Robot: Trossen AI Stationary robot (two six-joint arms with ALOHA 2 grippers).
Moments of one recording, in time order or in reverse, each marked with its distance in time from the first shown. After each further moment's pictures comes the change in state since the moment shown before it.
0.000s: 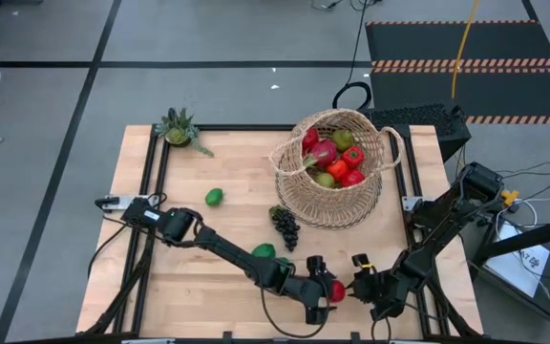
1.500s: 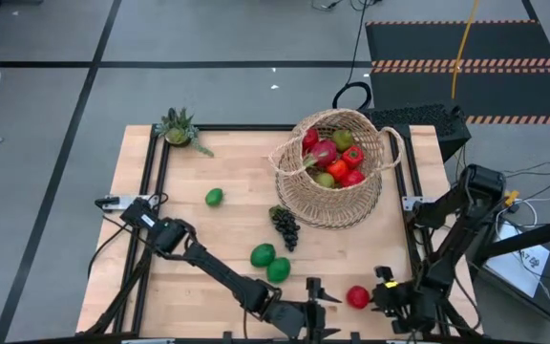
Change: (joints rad) left arm -0.131 0.000 0.002 0.273 -0.197 0.190; right arm 0.238 -0.001 0.000 -0.073 -0.006 0.455
